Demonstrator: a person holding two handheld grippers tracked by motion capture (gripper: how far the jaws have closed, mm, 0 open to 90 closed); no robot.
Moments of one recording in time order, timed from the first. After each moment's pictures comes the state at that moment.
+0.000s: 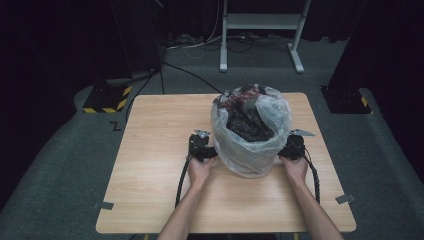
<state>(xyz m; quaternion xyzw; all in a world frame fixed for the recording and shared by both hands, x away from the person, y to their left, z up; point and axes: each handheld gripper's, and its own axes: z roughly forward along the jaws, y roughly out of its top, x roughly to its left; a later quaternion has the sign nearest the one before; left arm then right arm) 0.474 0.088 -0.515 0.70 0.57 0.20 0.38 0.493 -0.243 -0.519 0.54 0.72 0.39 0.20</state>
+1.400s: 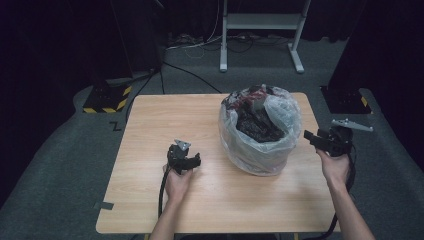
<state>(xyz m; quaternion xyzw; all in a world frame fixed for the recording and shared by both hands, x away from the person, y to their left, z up) 0.434 0.156 -0.526 0.72 0.56 0.25 0.32 0.440 -0.316 -0.397 0.56 0.67 0.43 0.22</state>
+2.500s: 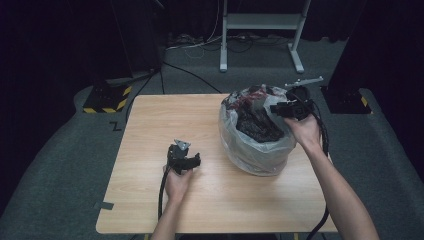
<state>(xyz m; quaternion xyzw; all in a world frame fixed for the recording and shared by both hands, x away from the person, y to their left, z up) 0.434 0.156 -0.526 0.72 0.56 0.25 0.32 0.504 -0.204 -0.320 0.46 0.79 0.36 0.18</state>
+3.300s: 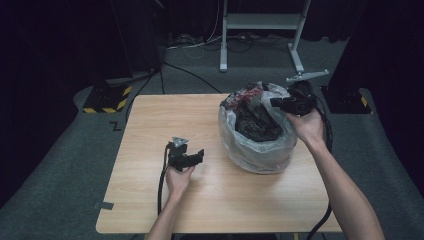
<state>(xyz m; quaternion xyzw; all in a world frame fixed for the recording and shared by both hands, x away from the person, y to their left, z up) 0.427 0.153 -0.488 0.69 0.55 0.19 0.42 0.491 -0.200 -0.290 0.41 0.80 0.40 0.17</state>
